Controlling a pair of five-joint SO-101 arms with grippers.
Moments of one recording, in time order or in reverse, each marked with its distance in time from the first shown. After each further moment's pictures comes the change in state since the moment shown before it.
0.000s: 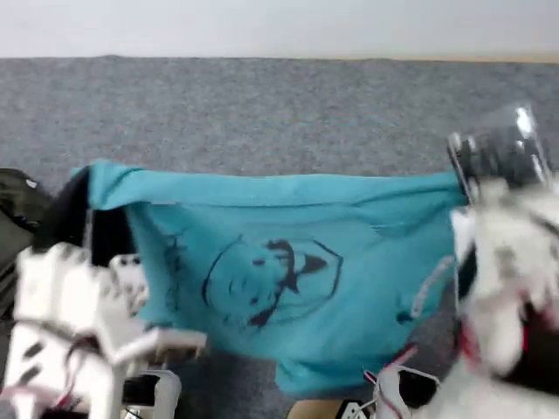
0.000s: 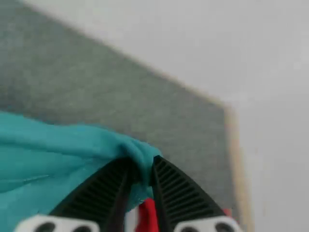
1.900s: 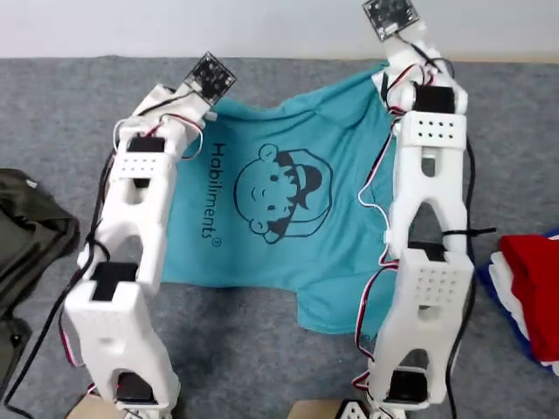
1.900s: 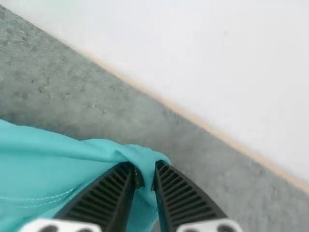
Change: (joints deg) left arm -2.6 118.3 -58.0 -17.9 12.7; right arm -11.2 84.8 -45.2 -38.8 -1.8
